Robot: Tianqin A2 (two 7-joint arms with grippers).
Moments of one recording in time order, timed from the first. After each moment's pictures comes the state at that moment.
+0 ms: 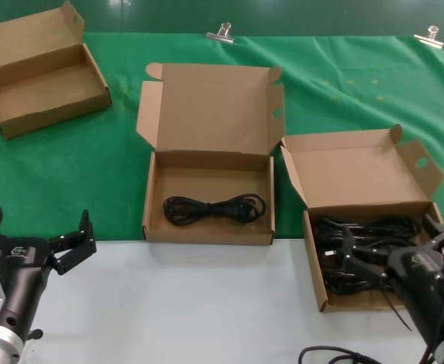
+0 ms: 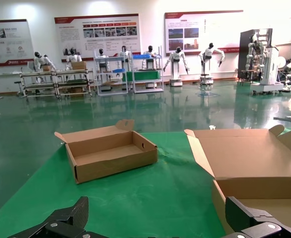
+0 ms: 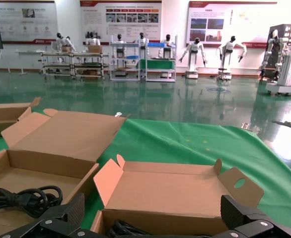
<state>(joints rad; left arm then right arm) 0.00 -0.30 1.60 -1.60 -1.80 0.00 0.00 0.03 0.29 -1.62 1.58 1.75 -0.02 0.01</state>
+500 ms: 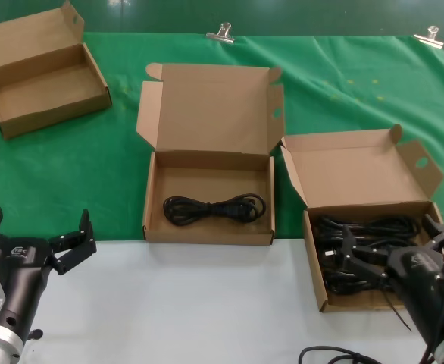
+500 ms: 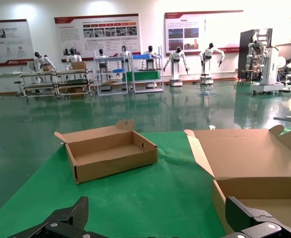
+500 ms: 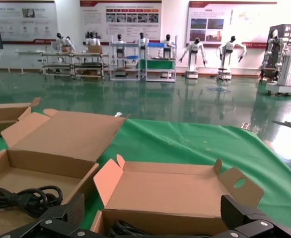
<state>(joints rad) 0.00 -0.30 1.60 -1.60 -1.80 0.00 0.00 0.03 0.29 -1.62 1.58 1.75 -0.02 0.01</state>
